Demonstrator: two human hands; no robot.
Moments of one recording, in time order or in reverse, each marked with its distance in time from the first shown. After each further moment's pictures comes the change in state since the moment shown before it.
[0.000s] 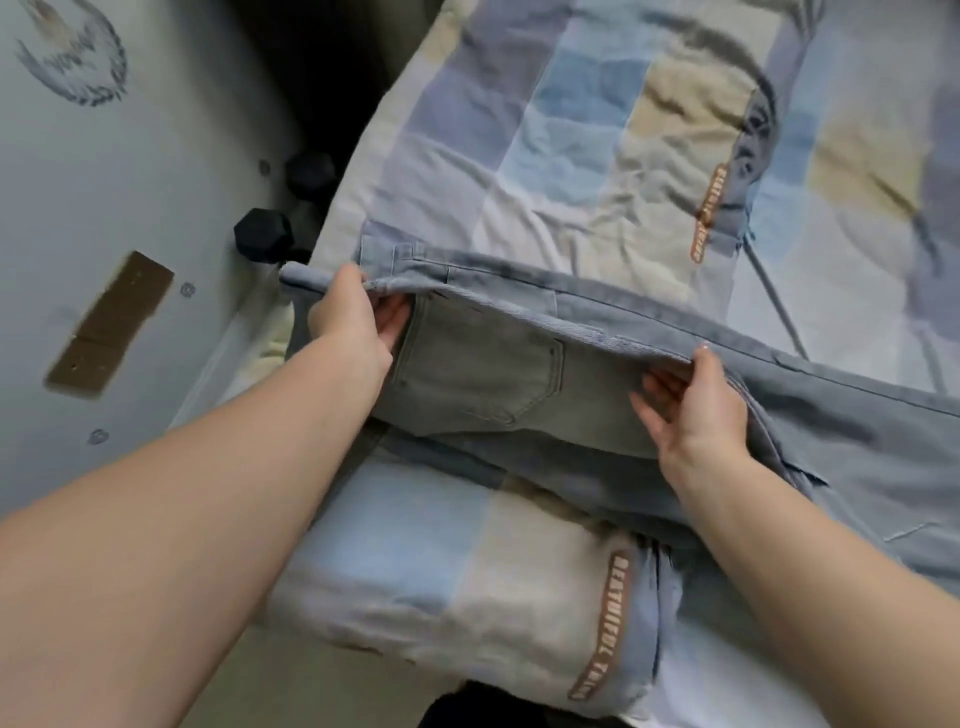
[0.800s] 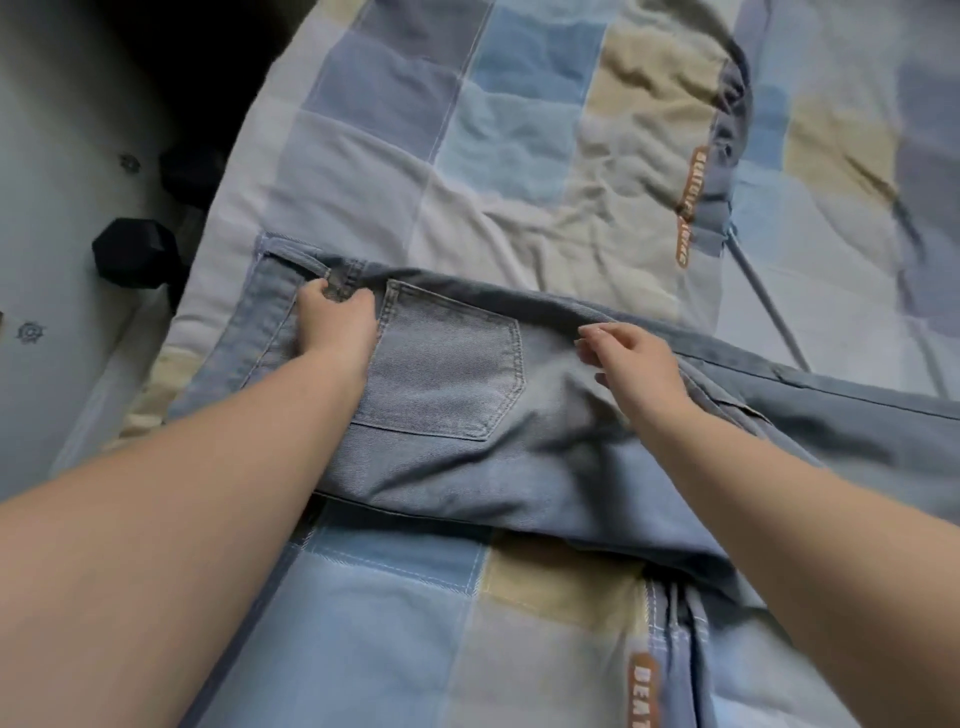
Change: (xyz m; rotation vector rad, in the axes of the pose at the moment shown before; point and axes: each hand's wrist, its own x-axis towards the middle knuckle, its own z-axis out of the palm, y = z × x) left_hand 0.141 -0.066 0.065 0.761 -0.083 0.253; right_hand 0.135 0.025 0.064 -0.819 -0.208 -0.383
